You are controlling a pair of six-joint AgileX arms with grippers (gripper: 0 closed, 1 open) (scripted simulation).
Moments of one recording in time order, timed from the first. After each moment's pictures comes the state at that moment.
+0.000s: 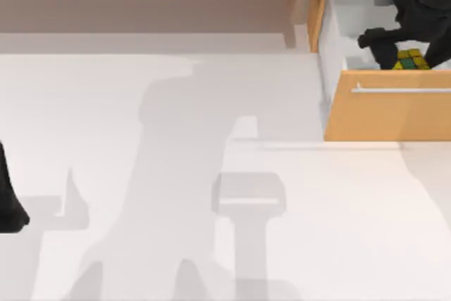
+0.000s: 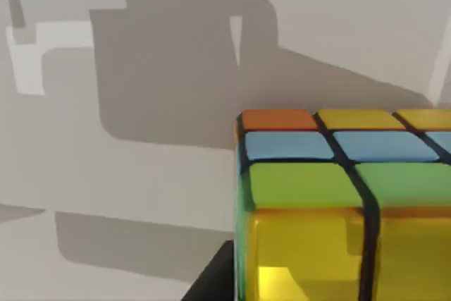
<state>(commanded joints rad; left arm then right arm) 0.00 0.00 0.00 0.00 0.00 0.00 0.14 2.45 2.21 -1.26 0.05 -0.01</state>
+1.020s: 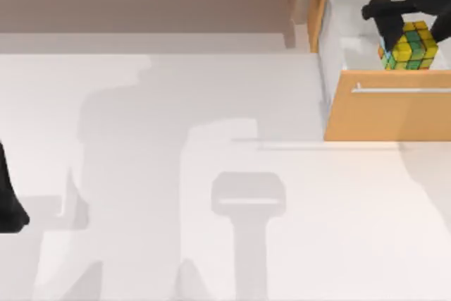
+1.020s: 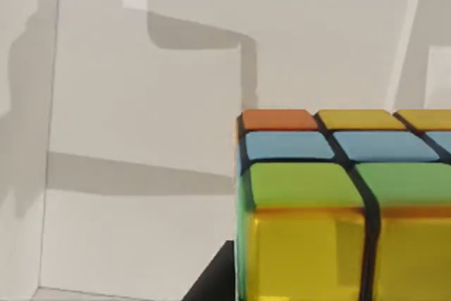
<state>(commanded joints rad) 0.00 0.00 0.00 0.00 0.00 0.00 0.15 2.36 2.25 -1.31 0.03 0.01</state>
